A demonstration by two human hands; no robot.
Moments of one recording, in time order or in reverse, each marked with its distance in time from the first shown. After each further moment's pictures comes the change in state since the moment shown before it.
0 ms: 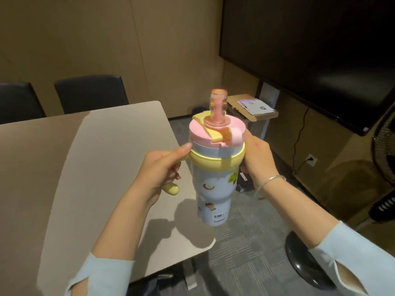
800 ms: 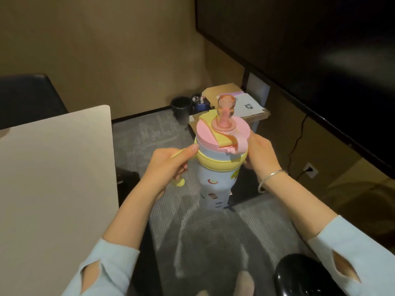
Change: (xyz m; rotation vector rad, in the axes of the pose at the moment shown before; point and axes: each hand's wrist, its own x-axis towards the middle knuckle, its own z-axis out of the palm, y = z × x) left_hand 0.368 -0.031 0.262 0.096 -0.132 0.000; right_hand 0.412 0.114 -0.124 -0.077 -0.018 0.149
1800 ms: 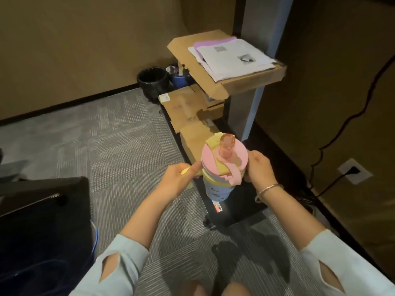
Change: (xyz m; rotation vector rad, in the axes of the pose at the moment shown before) left_hand 0.363 -0.396 0.187 0.228 -0.110 -0.226; right_hand 0.362 0.435 0.003 -0.057 0.092 0.195
